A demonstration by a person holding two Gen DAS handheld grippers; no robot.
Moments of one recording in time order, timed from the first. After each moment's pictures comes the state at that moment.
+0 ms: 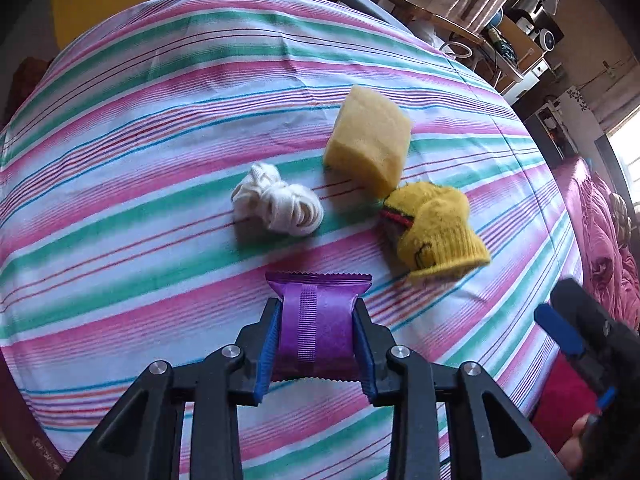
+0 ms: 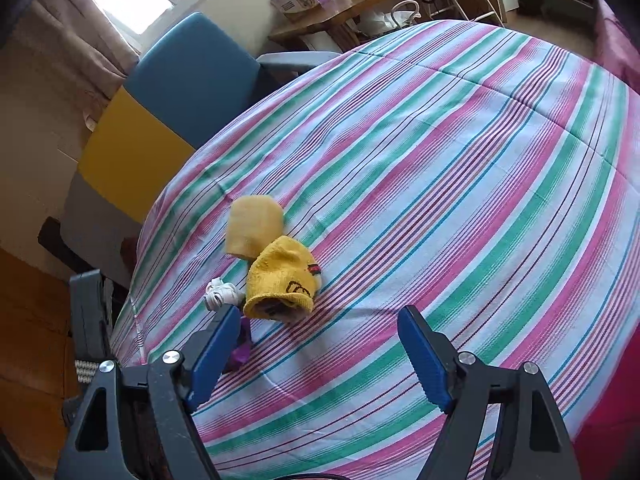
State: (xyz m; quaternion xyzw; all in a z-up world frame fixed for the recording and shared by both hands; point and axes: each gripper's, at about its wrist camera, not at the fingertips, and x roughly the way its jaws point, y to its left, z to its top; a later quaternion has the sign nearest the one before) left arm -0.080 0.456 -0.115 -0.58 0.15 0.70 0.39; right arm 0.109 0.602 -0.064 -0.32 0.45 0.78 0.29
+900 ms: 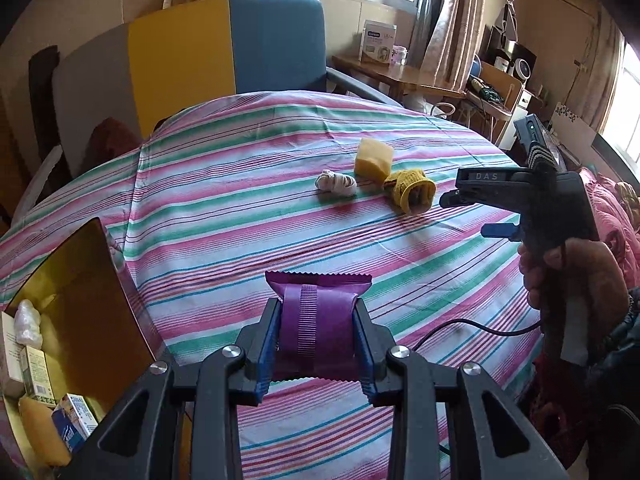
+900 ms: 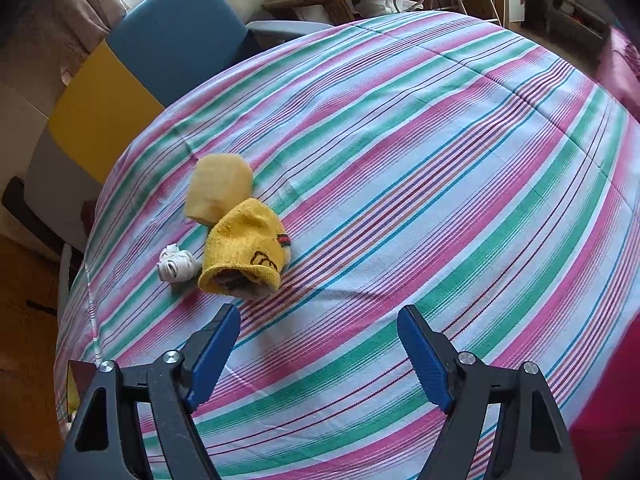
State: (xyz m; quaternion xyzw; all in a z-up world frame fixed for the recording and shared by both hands) left arm 0.021 0.296 -0.041 -0.41 0.15 0.81 0.38; right arm 0.086 0.597 -0.089 -0.41 0.39 0.76 0.32
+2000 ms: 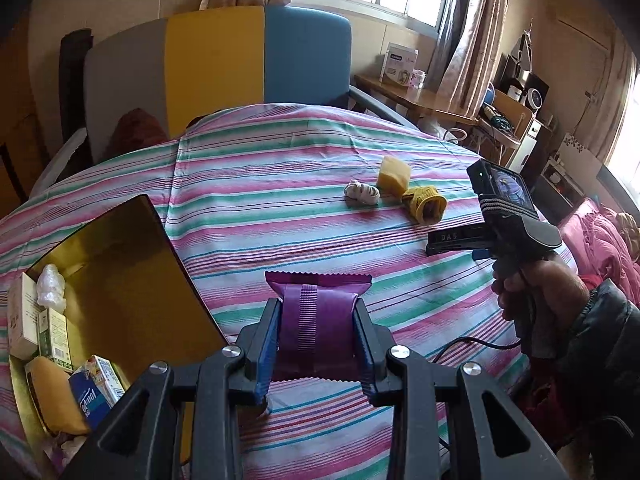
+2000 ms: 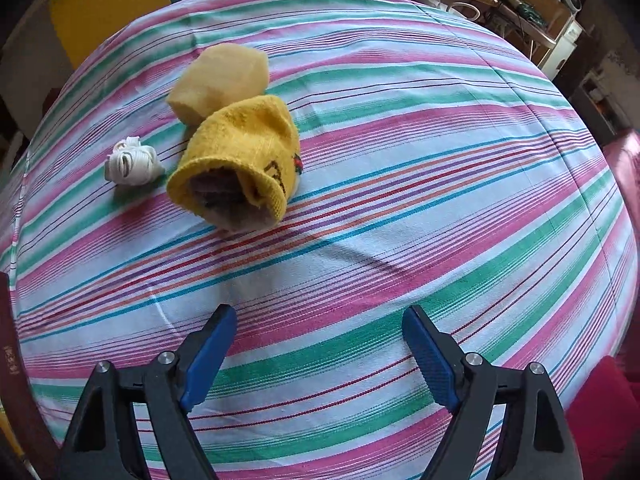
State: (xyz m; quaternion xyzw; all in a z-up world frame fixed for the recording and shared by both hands) left arm 0.024 0.237 -0.023 -0.41 0.10 0.83 0.37; right arm 0.043 0.568 -0.126 -0.54 0.24 0.74 0.32
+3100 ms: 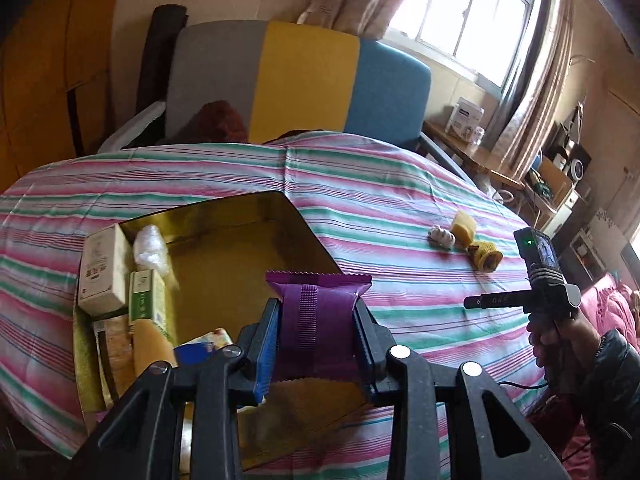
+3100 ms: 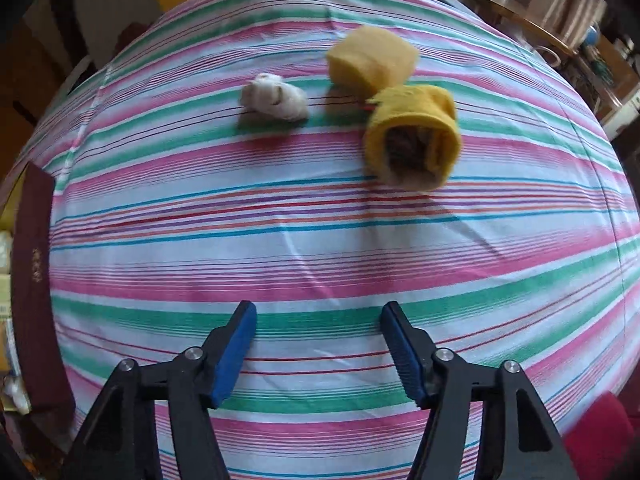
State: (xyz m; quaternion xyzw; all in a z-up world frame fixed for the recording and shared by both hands) left arm -0.020 0.107 -0.011 -0.40 0.01 0.87 0.28; right arm 0.037 0.504 -0.109 -0.57 0.17 0.78 0.18
